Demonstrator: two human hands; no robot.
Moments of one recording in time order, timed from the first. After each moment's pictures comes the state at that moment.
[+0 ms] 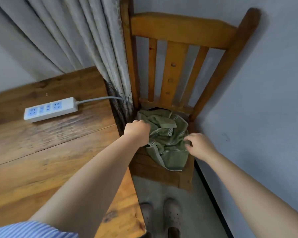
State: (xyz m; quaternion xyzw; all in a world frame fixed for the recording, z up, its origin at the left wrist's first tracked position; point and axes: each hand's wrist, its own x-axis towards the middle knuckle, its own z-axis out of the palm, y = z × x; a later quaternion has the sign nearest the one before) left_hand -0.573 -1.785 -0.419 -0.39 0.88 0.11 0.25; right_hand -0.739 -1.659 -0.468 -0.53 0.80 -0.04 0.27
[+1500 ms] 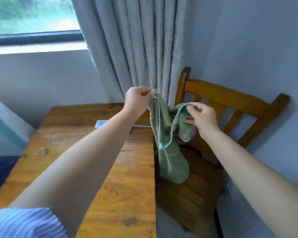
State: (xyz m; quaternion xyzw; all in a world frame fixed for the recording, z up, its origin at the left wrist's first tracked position) left_hand -0.499 -1.835 -0.217 -0.58 0.65 0.31 -0.38; right_hand -0.674 -1.790 -0.275 -0.41 0.60 -0.57 0.40
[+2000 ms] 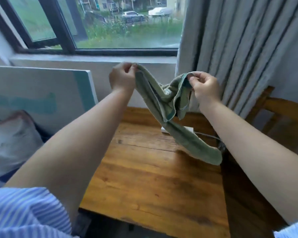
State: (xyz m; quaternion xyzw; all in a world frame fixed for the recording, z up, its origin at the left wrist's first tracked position) left_hand -0.194 -1.792 -0.108 -0.63 0.53 0.12 -0.55; right_hand -0.383 -1.803 -0.146 -0.52 0.48 -0.62 0.34
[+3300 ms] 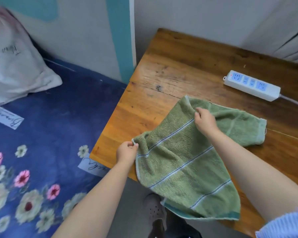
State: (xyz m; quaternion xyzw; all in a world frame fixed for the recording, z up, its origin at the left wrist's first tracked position) left_hand 0.011 -1.692 -0.489 -0.86 0.20 0.42 -0.22; right_hand -0.191 -1.833 -0.456 -0.67 0.67 -0.06 0.32
